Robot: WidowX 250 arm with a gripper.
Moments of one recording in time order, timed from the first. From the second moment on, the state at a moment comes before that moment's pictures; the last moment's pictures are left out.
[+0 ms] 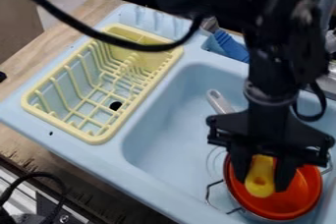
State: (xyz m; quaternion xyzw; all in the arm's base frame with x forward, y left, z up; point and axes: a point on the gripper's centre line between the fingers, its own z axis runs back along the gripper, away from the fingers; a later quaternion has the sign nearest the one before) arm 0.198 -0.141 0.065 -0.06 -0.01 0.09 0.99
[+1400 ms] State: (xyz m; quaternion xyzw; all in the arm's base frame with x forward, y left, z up) arm 0.207 -0.135 0.079 -0.07 0.00 0.12 0.99
